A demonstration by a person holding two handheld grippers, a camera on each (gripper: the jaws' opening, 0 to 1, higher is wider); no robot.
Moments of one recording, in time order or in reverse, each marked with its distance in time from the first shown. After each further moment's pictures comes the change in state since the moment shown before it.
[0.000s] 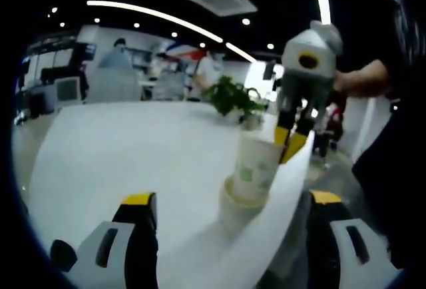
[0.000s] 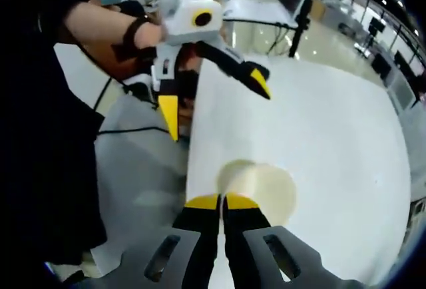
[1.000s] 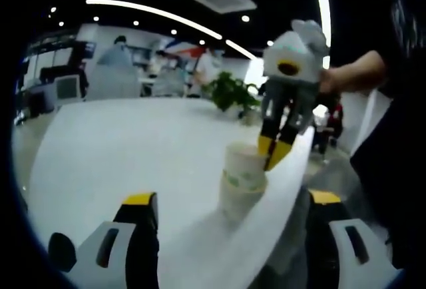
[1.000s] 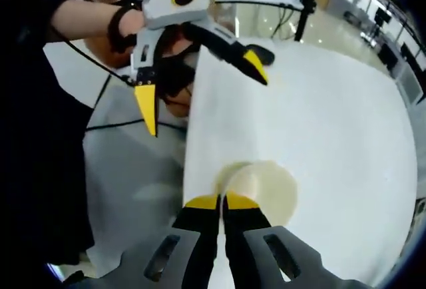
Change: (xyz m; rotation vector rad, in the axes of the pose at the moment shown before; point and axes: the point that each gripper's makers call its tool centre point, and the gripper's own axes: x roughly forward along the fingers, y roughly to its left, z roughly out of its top) left arm -0.009 -0.003 -0.018 0.000 0.027 -0.001; right arm 0.028 -0.004 -0.004 0.018 0.073 0.047
